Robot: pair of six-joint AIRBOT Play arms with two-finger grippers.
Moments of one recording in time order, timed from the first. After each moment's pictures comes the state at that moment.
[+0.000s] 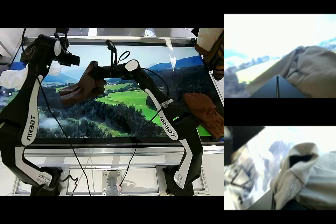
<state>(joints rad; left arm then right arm) -0.26 -1.73 2.01 1.80 -1.19 -1.63 0.47 -1.97 1.95 -0.54 0.81 1.16</state>
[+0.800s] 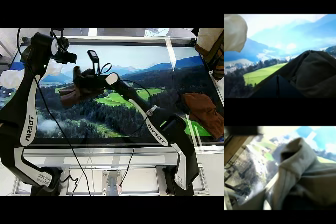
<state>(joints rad) -0.25 -1.72 2.01 1.83 -1.17 -1.65 0.67 -2.03 1.95 -0.54 0.57 1.06</state>
